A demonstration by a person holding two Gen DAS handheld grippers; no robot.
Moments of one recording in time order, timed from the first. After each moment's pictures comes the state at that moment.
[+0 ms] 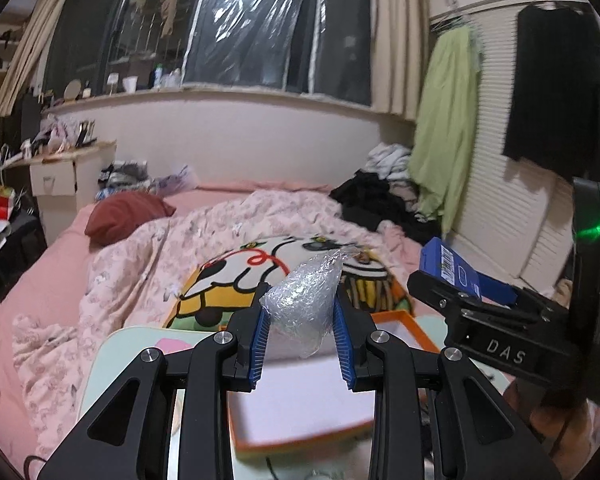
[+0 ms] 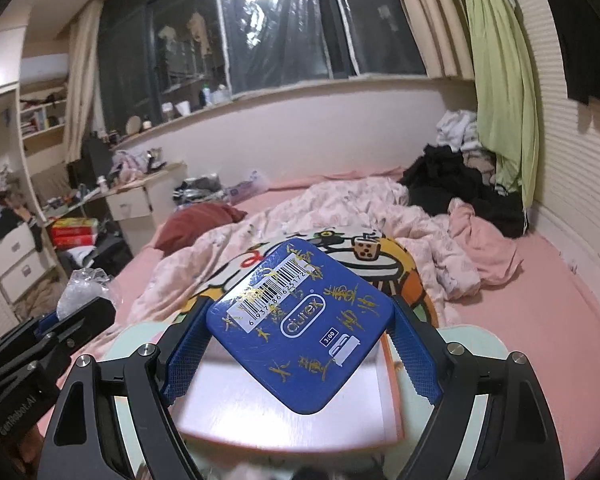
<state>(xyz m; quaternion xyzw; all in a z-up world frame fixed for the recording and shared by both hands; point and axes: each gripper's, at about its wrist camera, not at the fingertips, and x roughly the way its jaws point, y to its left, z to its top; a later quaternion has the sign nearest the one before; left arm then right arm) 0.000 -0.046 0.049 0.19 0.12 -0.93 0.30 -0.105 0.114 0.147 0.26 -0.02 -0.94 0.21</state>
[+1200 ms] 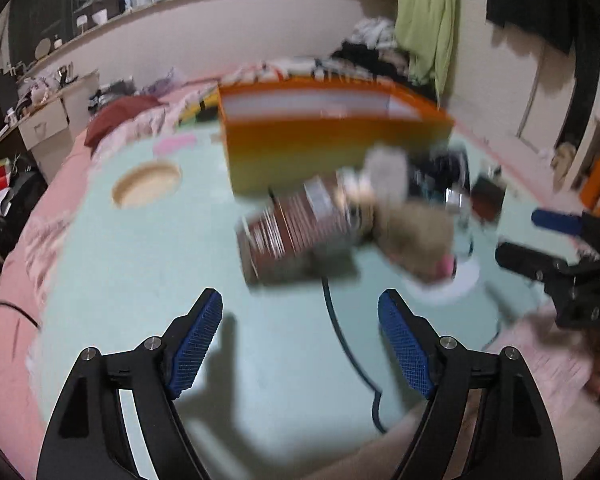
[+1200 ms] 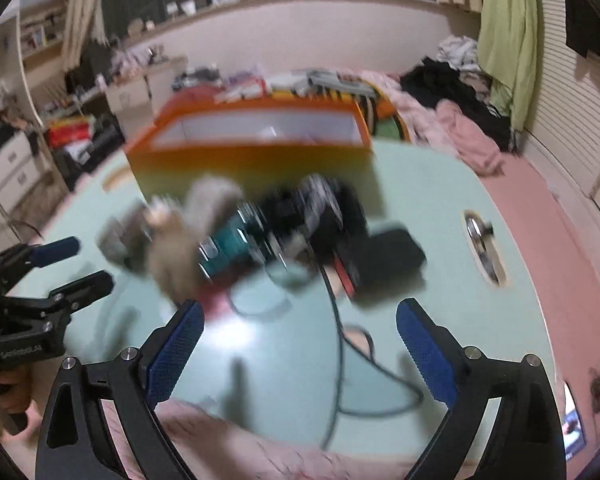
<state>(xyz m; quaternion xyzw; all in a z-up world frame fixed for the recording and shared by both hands) 0.077 0.040 -0.088 0.39 0.10 -0.87 0.27 0.033 0.179 0.028 0.40 0.08 -0.89 0.19</state>
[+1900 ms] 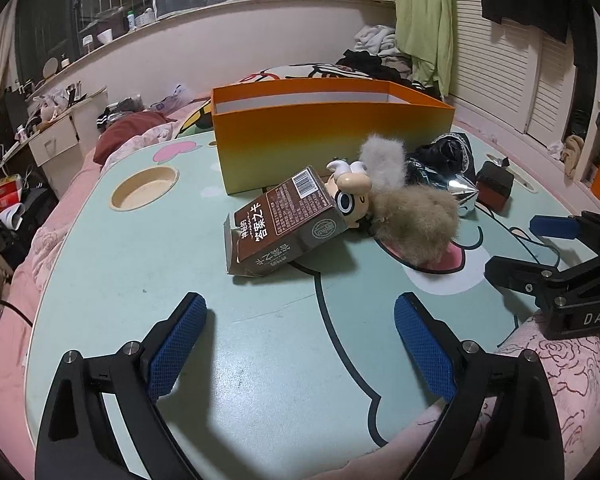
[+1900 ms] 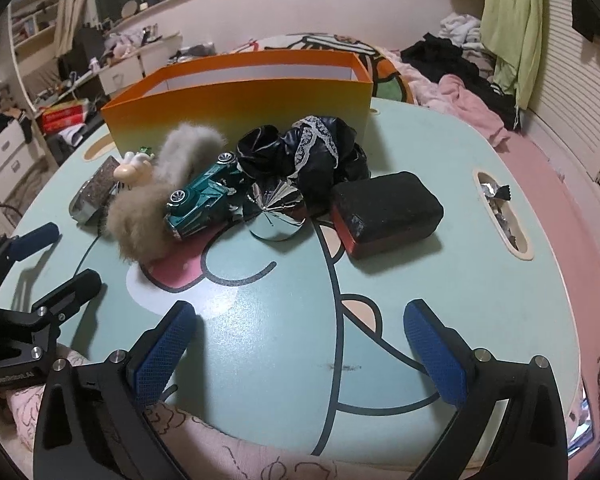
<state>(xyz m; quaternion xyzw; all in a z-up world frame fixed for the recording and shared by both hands) 0.076 0.054 -0.091 0.36 0.07 -0.88 0.29 0.027 0.184 0.009 0.41 0.07 -0.89 0.19</state>
